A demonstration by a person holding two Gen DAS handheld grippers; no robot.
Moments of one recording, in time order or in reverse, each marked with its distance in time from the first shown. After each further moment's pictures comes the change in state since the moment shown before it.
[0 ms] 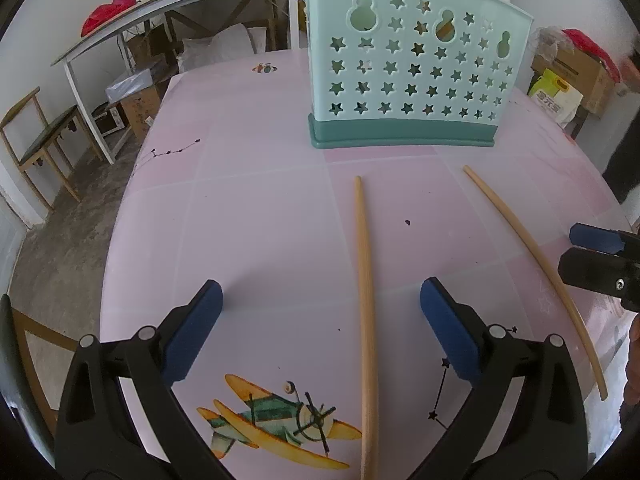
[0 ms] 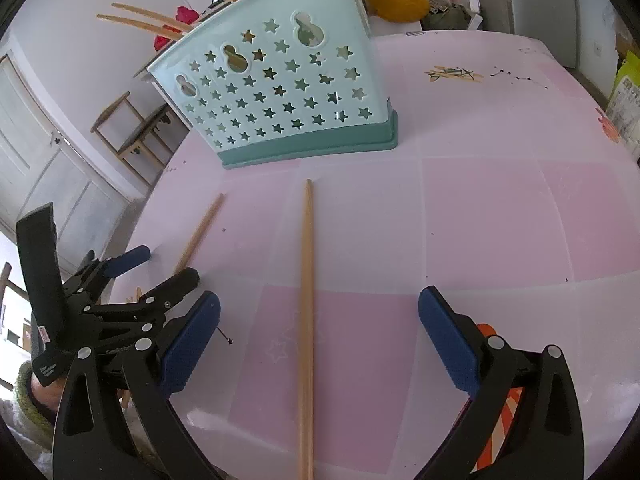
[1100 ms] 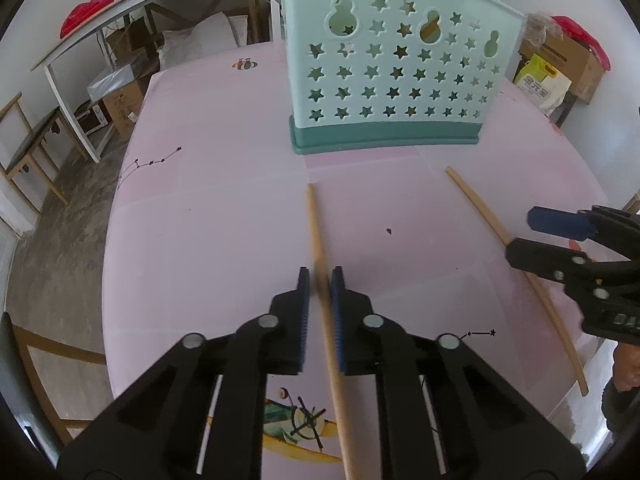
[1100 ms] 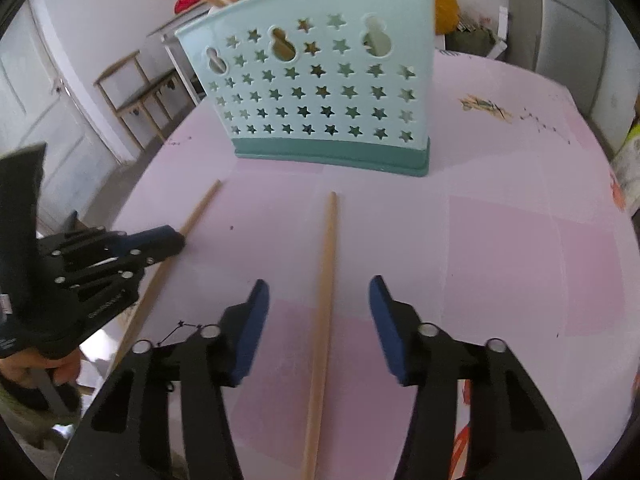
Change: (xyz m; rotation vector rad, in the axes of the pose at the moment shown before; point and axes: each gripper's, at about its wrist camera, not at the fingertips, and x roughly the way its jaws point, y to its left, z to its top) left arm 0.000 0.000 0.017 0.029 0.067 -0.047; right arm 0.010 0.035 0.015 -0.180 0.047 -0.096
